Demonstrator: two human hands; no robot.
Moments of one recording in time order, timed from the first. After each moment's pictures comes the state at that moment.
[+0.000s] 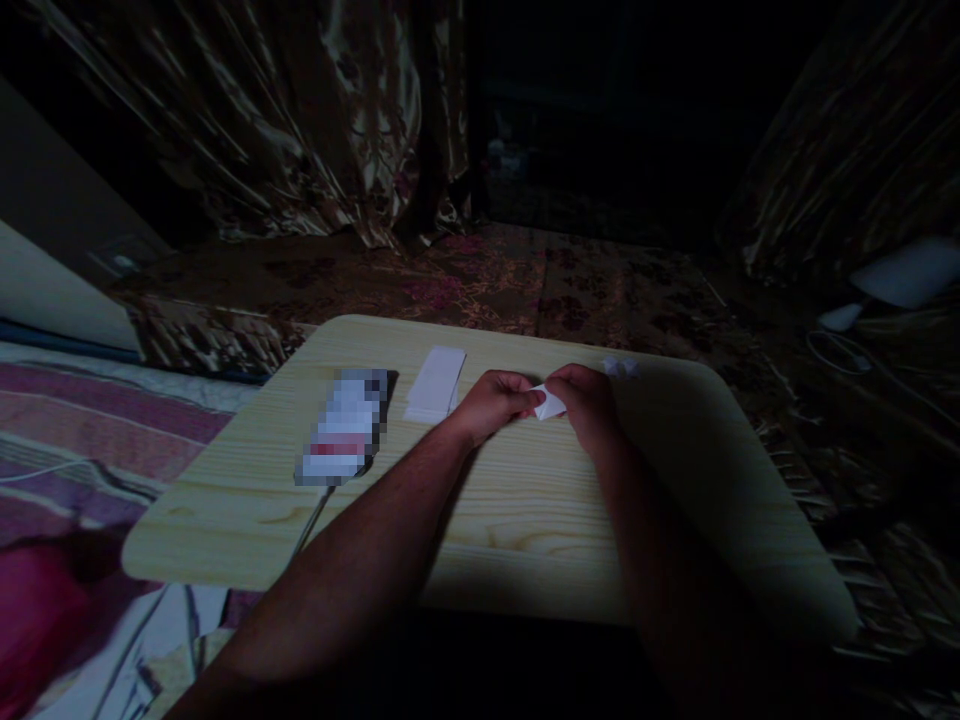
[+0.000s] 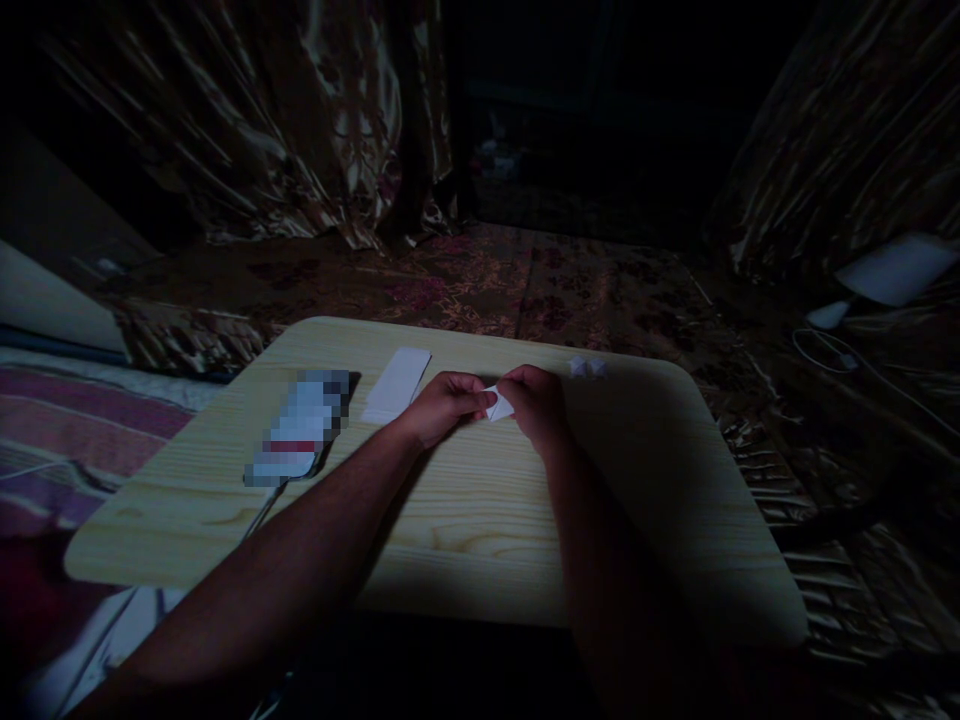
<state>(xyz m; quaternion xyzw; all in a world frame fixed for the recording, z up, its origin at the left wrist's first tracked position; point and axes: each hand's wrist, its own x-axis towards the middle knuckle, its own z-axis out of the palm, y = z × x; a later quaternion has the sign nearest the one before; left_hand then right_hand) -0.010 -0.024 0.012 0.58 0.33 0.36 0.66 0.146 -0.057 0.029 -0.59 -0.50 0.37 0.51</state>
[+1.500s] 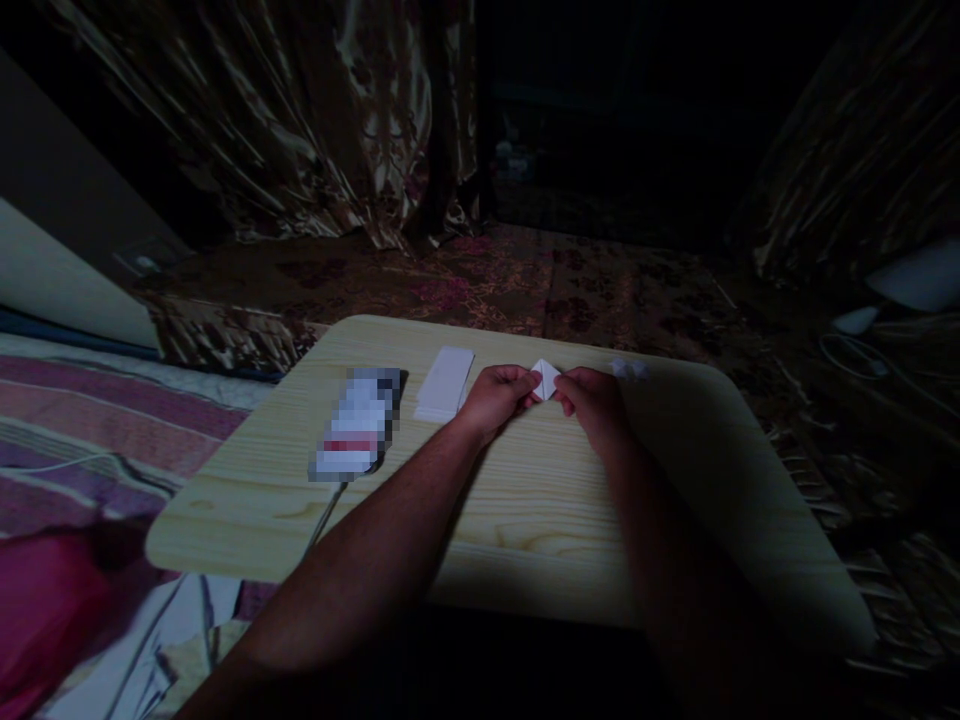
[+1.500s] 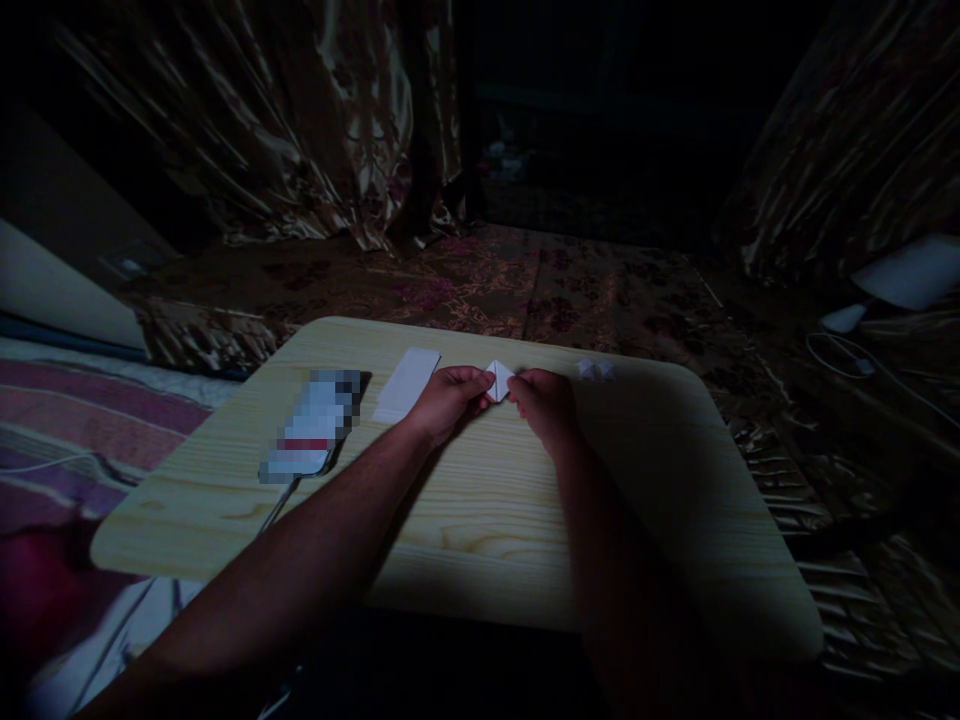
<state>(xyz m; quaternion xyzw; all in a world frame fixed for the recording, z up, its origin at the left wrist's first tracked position) -0.008 -0.019 0.011 0.51 0.36 0.43 0.65 0.151 -0.056 0.025 -0.60 -0.54 0.34 0.48</state>
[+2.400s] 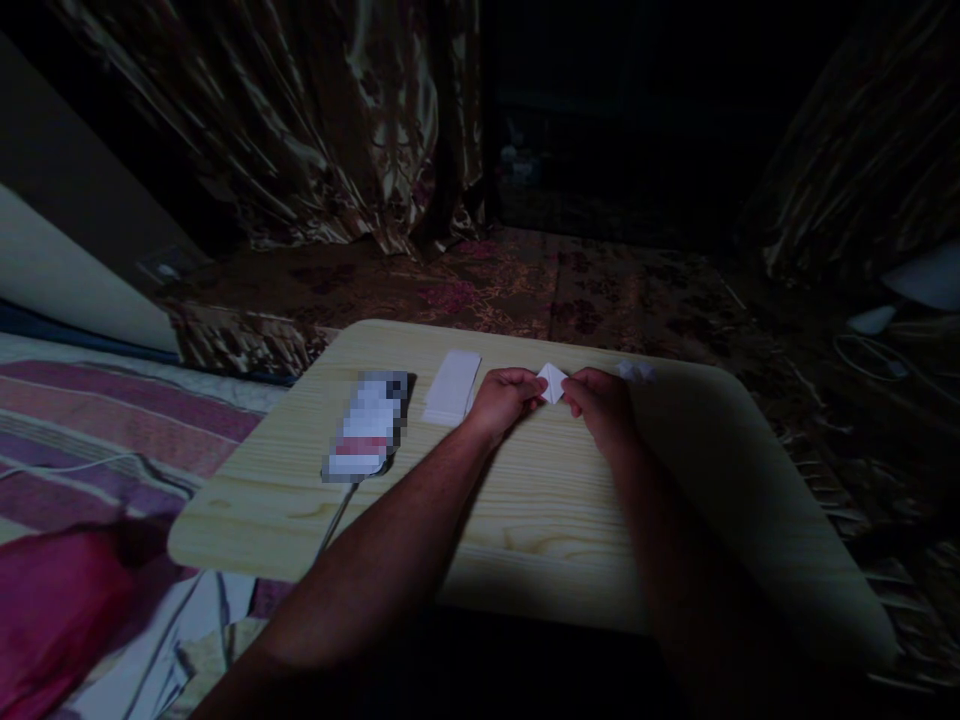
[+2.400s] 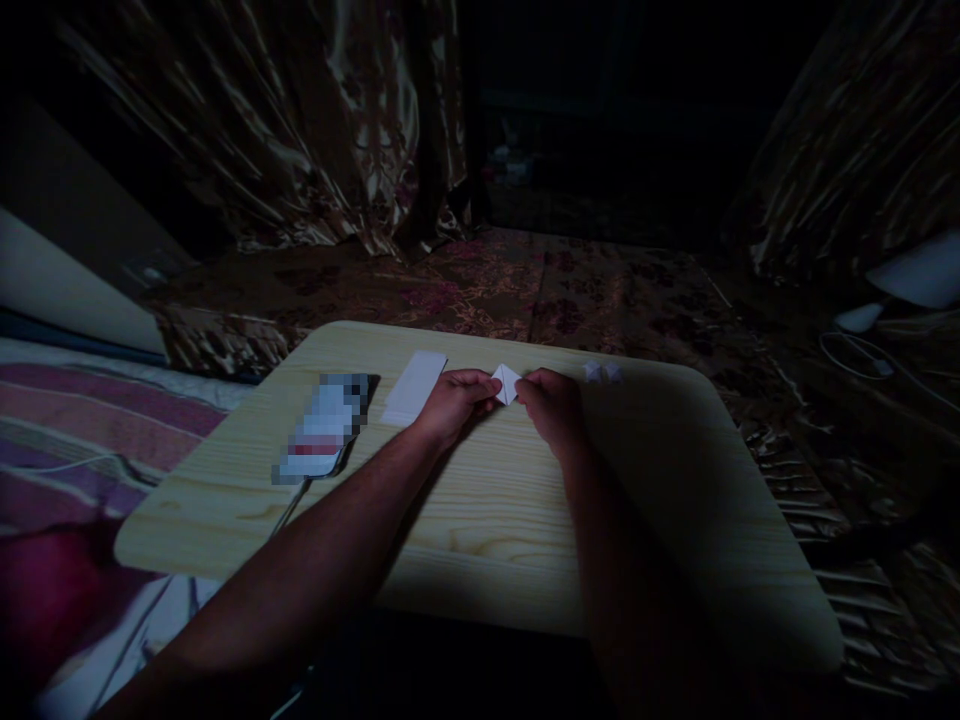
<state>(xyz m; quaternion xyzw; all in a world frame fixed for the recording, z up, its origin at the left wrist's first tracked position) -0.007 -0.021 0.012 0.50 0.38 0.45 0.64 0.149 -0.061 0.038 -0.60 -0.54 0.34 0.48</state>
